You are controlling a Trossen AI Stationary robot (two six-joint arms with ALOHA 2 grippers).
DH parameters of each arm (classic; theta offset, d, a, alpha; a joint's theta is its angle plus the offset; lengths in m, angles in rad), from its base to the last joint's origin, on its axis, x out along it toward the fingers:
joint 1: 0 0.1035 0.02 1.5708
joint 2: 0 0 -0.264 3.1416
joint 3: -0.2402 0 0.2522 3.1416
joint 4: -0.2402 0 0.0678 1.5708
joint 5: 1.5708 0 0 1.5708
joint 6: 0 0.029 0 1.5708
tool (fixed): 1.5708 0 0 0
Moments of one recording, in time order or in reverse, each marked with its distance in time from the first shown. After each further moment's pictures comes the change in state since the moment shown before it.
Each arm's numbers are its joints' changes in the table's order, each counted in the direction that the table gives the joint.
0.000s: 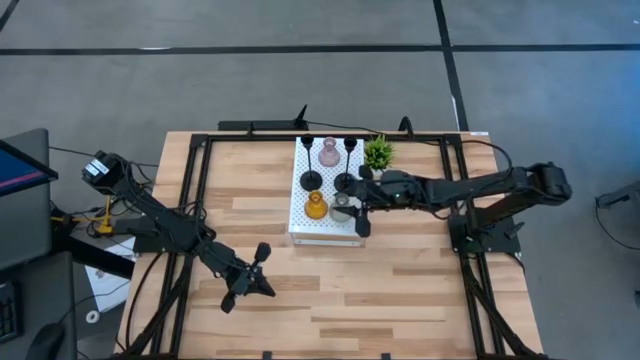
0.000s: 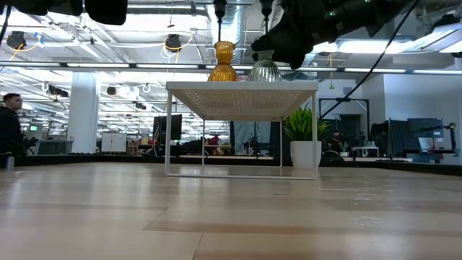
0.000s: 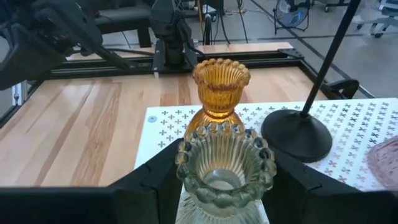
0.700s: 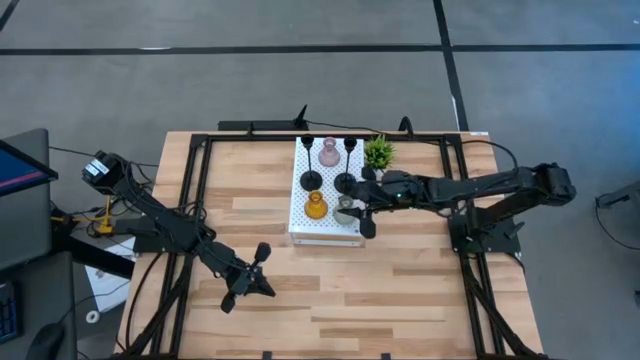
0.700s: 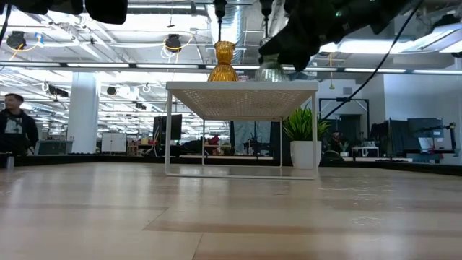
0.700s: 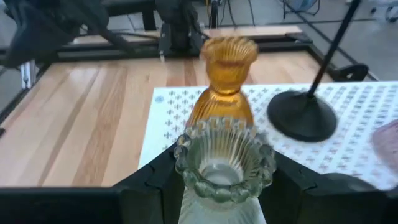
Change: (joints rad) left arm 0.000 0.000 0.000 0.007 0.000 0.000; right arm 0.000 0.031 0.000 -0.101 -0.028 0.000
